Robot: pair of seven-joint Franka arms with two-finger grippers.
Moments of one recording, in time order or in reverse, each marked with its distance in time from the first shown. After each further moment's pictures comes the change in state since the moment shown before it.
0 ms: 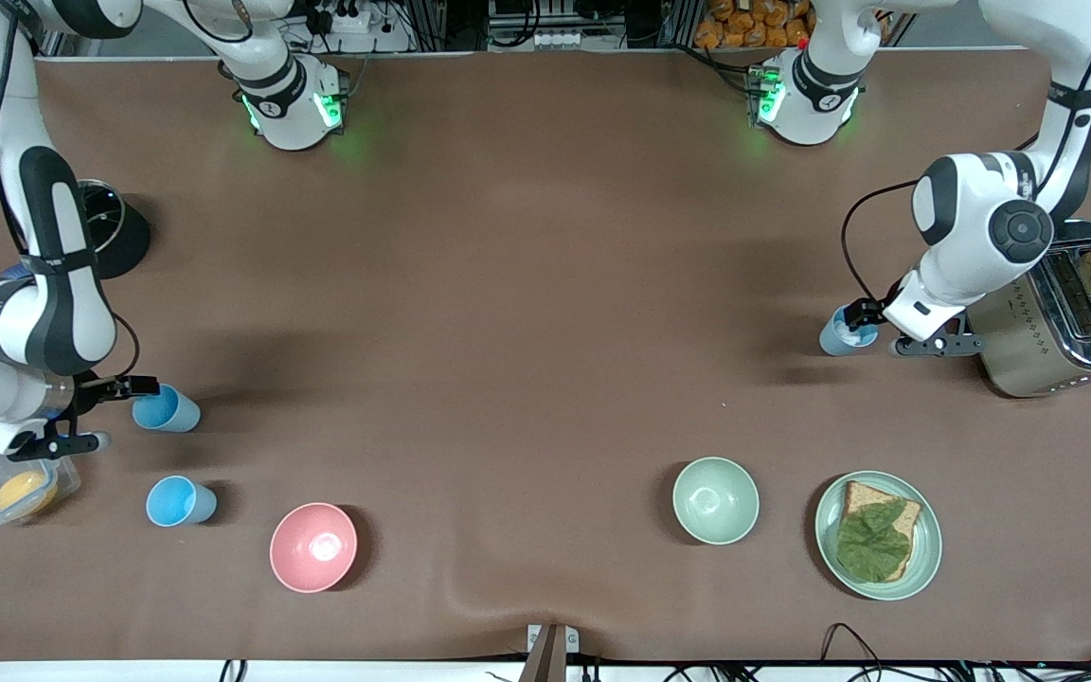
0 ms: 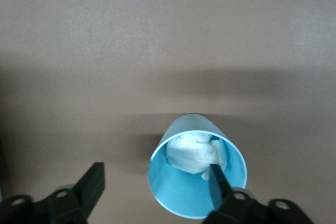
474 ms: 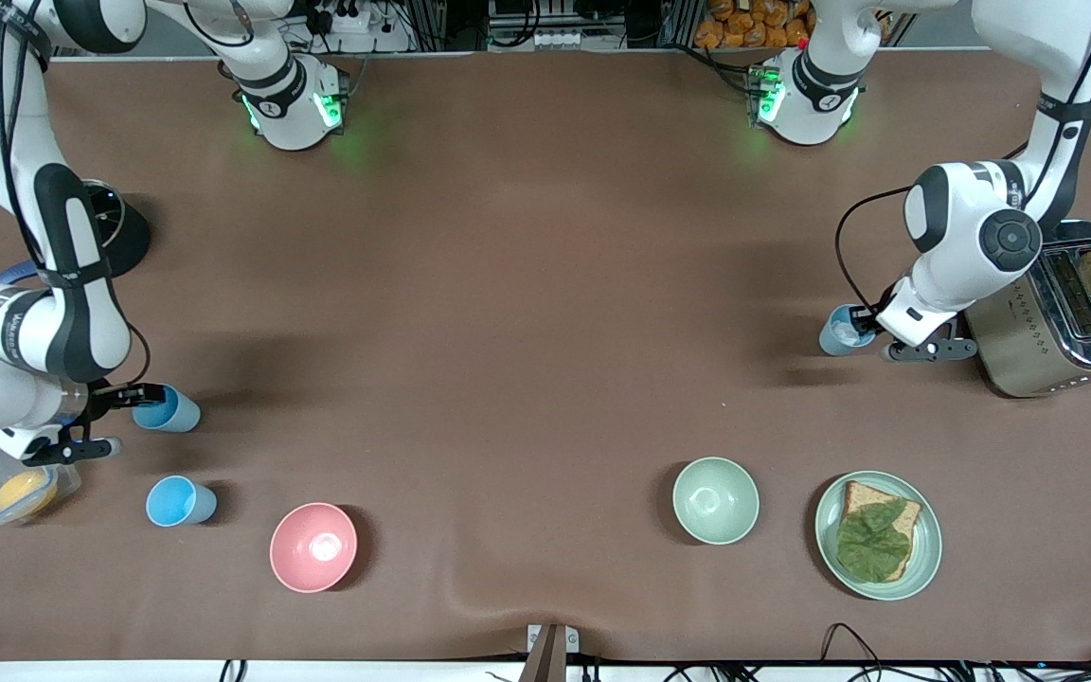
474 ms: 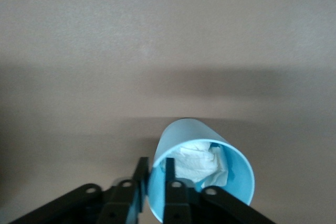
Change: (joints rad) left arm -0.003 0.027 -0.012 0.009 -0.046 0.019 0.000; right arm 0.000 0.051 0.000 0.000 0.002 0.049 0.000
